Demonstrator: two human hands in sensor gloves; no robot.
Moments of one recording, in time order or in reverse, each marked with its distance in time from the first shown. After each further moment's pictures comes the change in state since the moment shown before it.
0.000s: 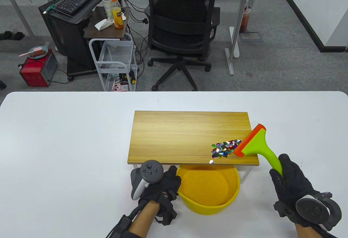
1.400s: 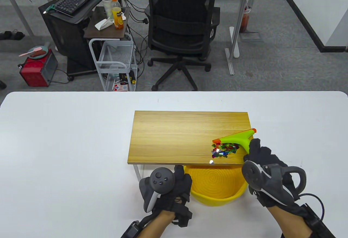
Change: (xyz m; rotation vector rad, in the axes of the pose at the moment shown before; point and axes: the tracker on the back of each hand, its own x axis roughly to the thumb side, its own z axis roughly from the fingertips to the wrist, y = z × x) left_hand 0.054 -0.005 0.029 0.243 -0.012 -0.038; right_hand 0.128 0.012 -0.082 0.404 0.034 0.587
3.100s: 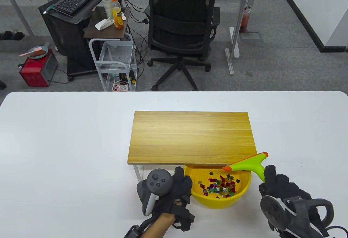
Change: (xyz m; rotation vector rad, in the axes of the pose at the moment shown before) left_hand 0.002 0.002 0.009 -0.028 0.044 0.087; right_hand -0.026 -0.034 0.071 0.067 -0.055 0.001
